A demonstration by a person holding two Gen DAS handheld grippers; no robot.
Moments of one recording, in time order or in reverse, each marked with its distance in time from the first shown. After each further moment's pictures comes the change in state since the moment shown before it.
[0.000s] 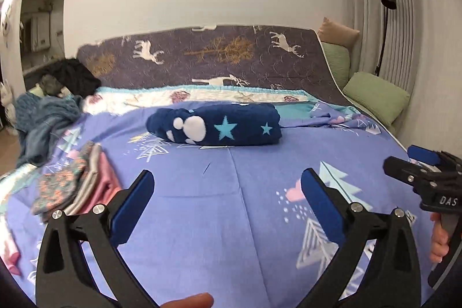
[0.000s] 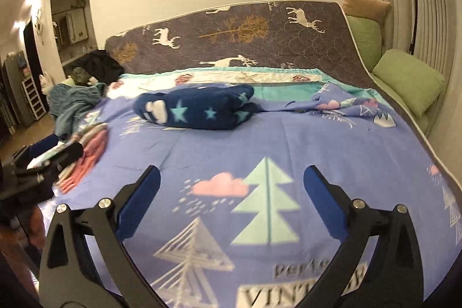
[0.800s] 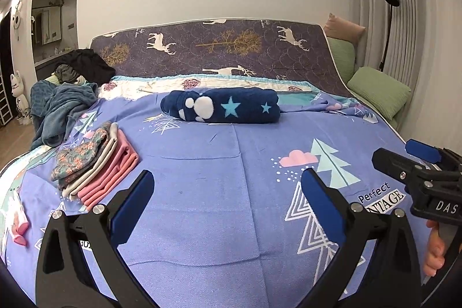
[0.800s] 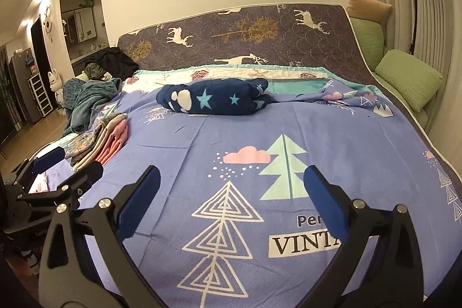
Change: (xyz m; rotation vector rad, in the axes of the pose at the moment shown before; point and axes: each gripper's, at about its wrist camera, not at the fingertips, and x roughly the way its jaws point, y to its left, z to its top) left arm -0.054 -0.005 -0.036 -0.033 0.036 0.043; right arm -0.058 0.038 -0.033 -0.010 -0.010 0.009
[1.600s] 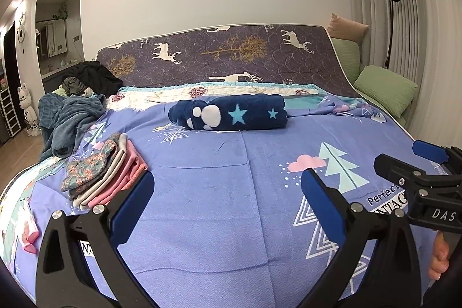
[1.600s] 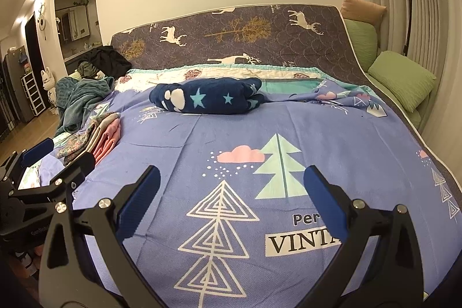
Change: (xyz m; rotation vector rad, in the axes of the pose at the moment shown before) left arm -0.001 -0.007 0.005 0.042 -0.032 0.056; right arm 0.003 0.006 -0.002 -0.007 0.001 -0.043
